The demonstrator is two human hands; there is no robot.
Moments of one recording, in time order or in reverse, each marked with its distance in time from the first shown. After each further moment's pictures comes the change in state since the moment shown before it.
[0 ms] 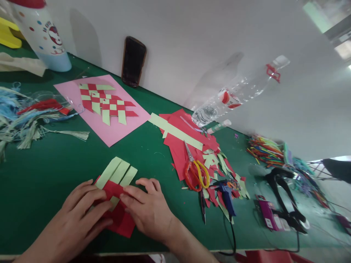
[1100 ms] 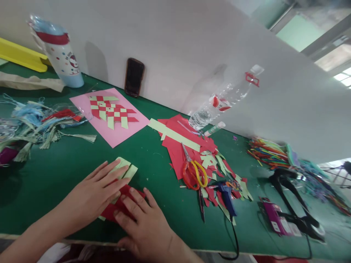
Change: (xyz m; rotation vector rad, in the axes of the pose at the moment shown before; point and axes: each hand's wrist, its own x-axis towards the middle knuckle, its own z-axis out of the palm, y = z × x) left_hand 0.034 -0.018 -0.002 0.145 -0.175 0.098; right_hand -0.038 -0.023 0.002 -0.043 -0.138 -0.103
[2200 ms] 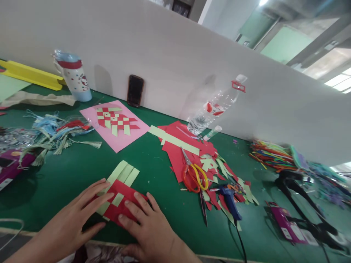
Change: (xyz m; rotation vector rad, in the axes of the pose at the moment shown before) left_hand -0.074 0.010 0.003 -0.035 0.007 -0.183; right_hand -0.014 0.006 0.008 0.113 -0.076 0.017
